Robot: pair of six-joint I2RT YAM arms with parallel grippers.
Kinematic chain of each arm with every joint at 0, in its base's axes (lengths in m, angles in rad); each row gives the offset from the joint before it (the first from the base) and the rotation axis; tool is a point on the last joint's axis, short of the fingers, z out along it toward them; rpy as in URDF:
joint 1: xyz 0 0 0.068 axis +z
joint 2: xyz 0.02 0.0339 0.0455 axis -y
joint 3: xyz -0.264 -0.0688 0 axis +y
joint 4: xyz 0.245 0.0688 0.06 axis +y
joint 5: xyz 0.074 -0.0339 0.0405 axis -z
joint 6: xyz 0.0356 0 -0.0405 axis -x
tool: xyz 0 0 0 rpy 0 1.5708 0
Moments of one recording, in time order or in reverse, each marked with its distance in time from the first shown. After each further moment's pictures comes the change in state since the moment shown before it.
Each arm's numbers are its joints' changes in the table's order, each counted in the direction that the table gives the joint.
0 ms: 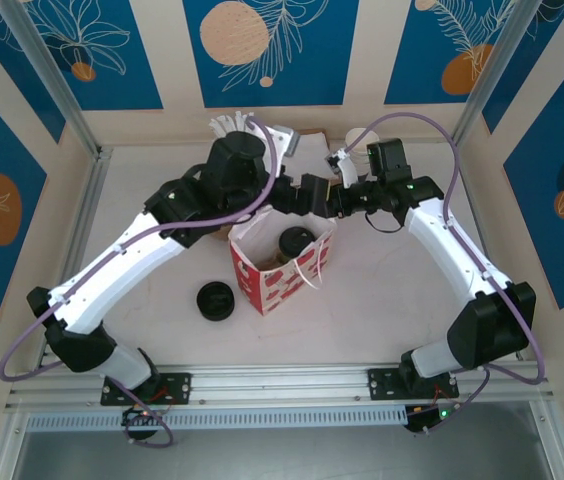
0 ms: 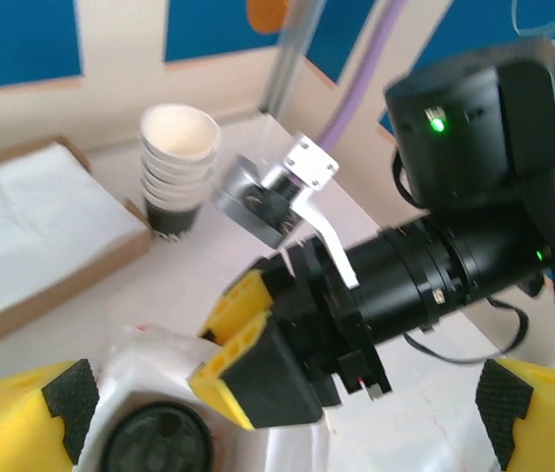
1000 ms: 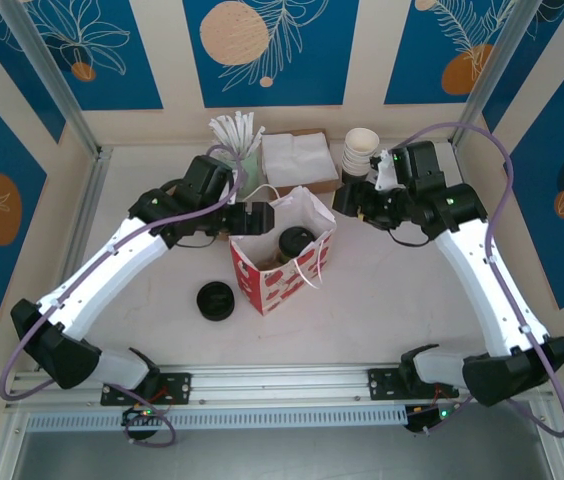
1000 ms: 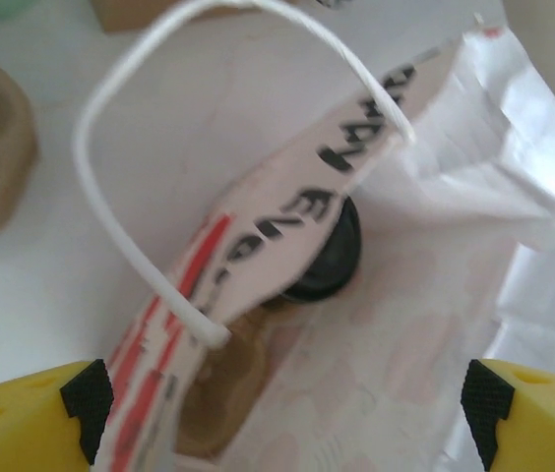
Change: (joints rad) left arm 0.226 0.142 0.411 0.155 0.253 0.190; right arm -0.005 0.180 -0.110 0.341 0.298 -0.507
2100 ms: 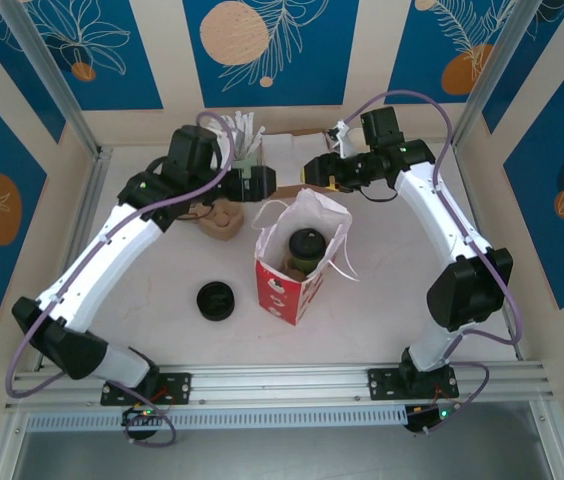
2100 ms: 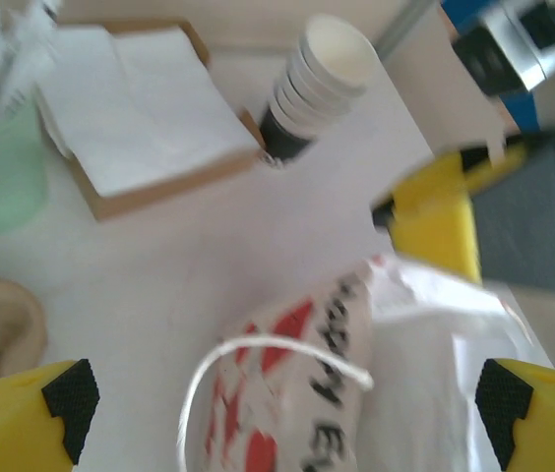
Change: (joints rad) left arm 0.101 -0.085 -0.189 -0.148 -0.019 -0.128; right arm -0.020 -0.420 -0.228 -0.149 -0.342 0.301
